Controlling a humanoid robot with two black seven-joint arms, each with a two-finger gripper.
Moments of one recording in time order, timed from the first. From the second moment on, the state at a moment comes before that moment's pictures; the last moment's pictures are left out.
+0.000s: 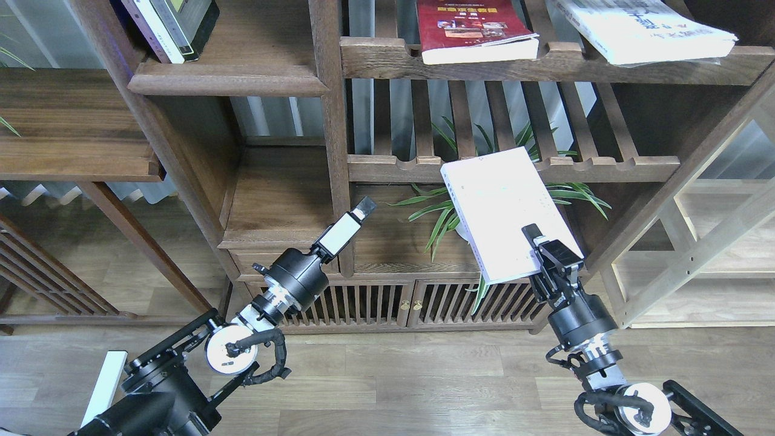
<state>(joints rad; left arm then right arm) -0.39 0.00 -0.73 -1.03 0.00 -0.44 -0.13 -0.07 -0.31 1.02 1.28 0.40 0.58 0.09</state>
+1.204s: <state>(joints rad) -0.38 0.00 -0.70 -1.03 -0.01 -0.49 -0.12 -0.04 -0.06 0.87 1.28 0.23 0.58 0.08</state>
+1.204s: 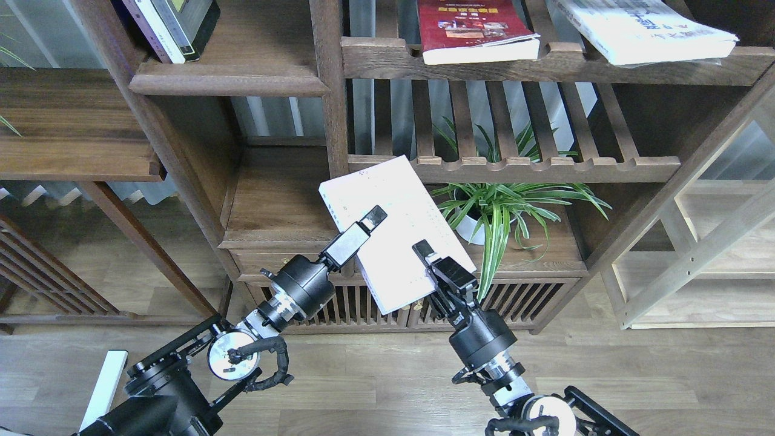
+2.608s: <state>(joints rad) -0.36 0.00 -0.70 -1.03 -0.08 -0.49 -0.07 -0.03 -0.06 0.86 1.28 0.22 0.58 0.08</state>
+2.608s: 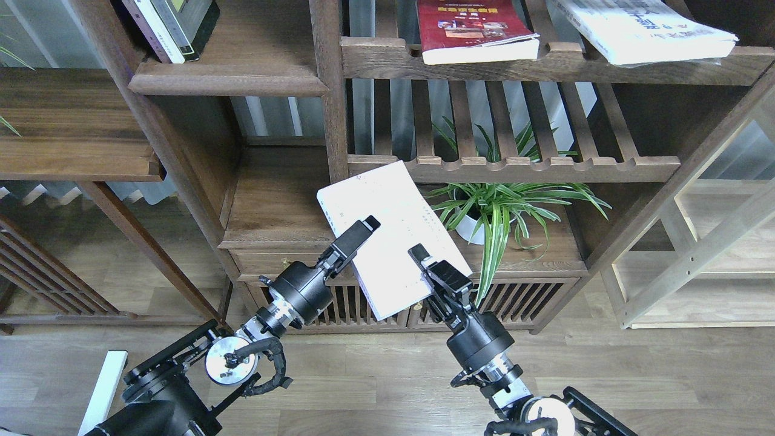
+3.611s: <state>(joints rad) -0.33 0.03 -0.71 -1.11 -0.07 -0.49 -0.08 -0.04 -0.10 0.98 1.26 0.18 0.58 0.08</state>
